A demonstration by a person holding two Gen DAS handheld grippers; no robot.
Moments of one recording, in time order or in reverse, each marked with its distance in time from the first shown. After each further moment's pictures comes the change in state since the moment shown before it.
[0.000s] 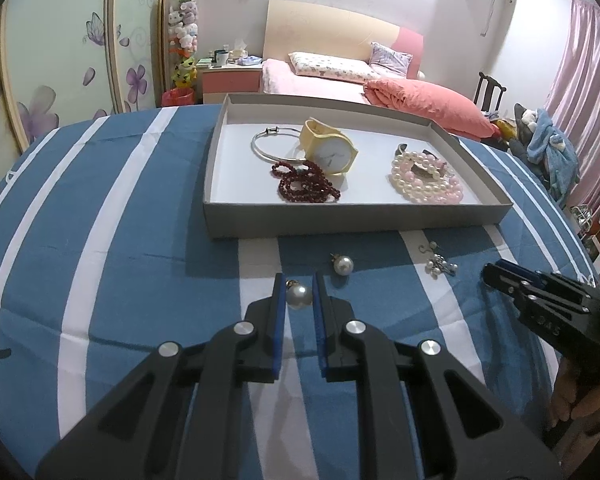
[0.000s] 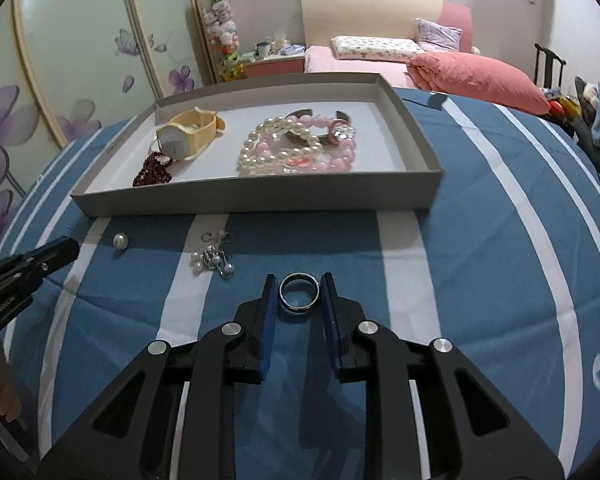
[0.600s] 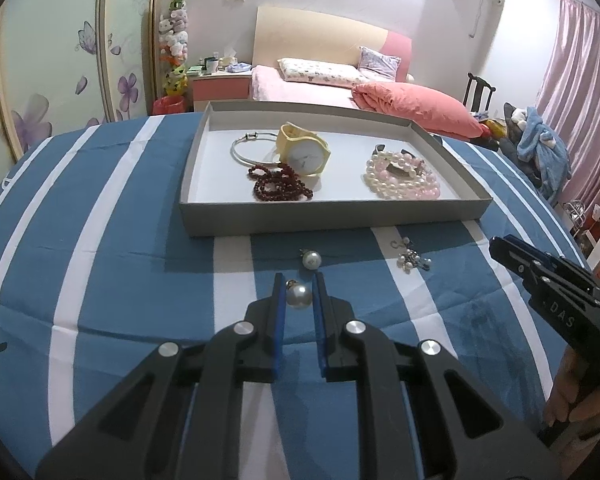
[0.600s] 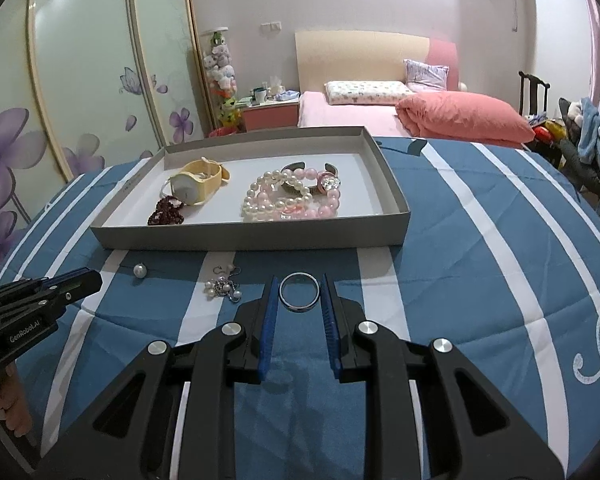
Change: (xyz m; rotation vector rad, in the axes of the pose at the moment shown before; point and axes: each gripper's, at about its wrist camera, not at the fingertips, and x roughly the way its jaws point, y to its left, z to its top) left arm -0.009 -0.018 -0.007 0.024 -0.021 -0.023; right arm -0.031 0.003 -0.005 -0.006 -0.174 -0.021
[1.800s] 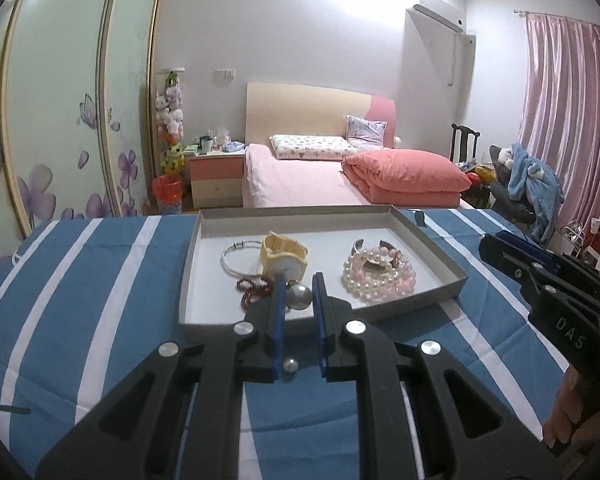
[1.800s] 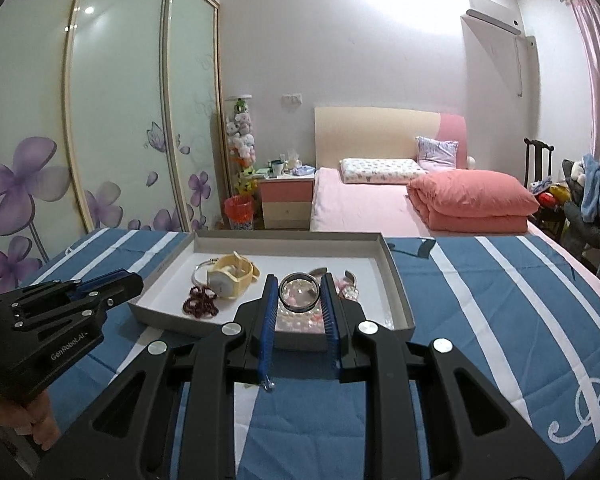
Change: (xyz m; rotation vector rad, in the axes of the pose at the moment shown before) left arm -0.037 -0.024 0.038 0.072 -0.293 0.006; right arm -0.043 0.020 0.042 -0.071 -0.280 0.034
